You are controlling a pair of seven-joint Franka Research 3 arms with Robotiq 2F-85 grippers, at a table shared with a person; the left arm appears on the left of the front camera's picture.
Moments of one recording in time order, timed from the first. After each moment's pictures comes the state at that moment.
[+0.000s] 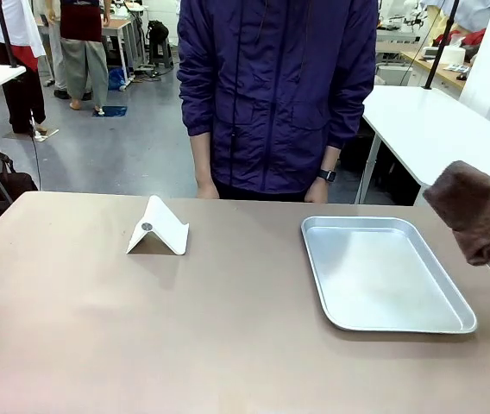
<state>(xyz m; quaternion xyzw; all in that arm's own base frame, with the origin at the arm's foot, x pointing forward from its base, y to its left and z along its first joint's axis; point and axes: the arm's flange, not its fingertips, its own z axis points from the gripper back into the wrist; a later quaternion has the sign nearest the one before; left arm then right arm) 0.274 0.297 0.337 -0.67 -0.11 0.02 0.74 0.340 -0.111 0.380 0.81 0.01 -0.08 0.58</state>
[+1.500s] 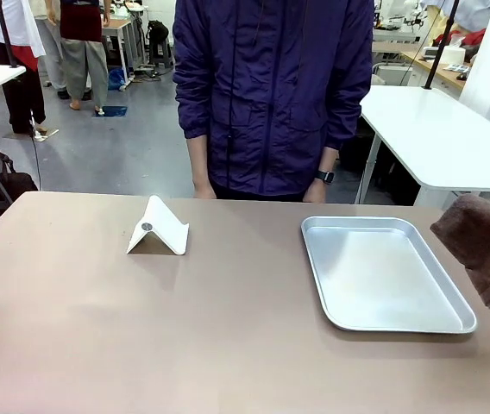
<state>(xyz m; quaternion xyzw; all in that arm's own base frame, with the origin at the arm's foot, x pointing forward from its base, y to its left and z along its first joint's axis) 0.274 0.297 0.337 -0.67 -0.11 0.02 0.74 0.295 -0.118 0.394 0.73 0.00 -0.06 0.68</state>
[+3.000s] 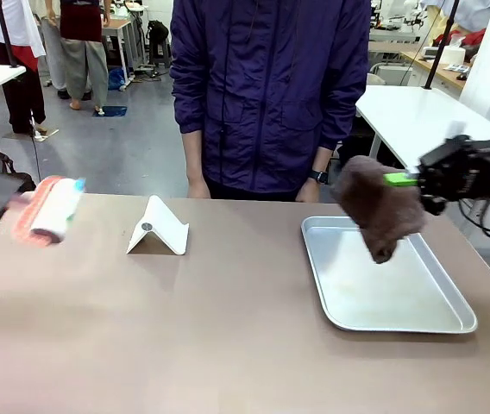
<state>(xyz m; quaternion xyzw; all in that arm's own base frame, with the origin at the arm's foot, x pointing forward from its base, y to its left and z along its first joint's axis) 0.359 0.133 0.466 -0.56 -0.12 -0.04 0.82 0.383 0.053 0.454 0.65 -0.01 0.04 0.76</state>
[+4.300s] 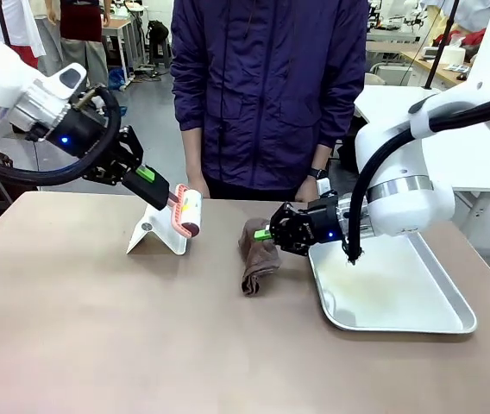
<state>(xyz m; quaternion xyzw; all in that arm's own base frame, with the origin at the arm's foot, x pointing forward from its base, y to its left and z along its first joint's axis) 0.485 -0.106 0.469 -0.36 -0.09 0.00 0.93 0.461 0.224 0.299 0.52 -0.06 -0.09 0.85</state>
